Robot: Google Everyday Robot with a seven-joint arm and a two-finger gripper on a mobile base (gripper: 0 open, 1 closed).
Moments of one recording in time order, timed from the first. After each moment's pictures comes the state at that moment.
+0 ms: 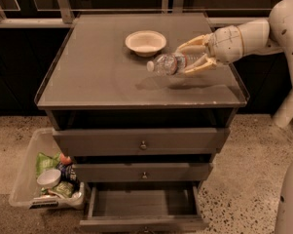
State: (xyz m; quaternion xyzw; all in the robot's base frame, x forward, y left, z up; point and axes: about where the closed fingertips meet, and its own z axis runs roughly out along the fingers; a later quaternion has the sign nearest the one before) arm 0.647 -0.132 0.903 -0.72 0.39 0.23 0.52
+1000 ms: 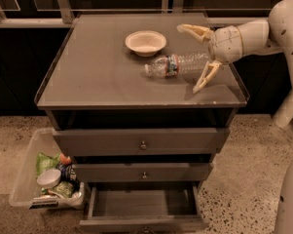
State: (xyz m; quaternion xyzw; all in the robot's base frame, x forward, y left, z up) arm 0.647 -0.132 0.903 -0.72 0.39 0.23 0.52
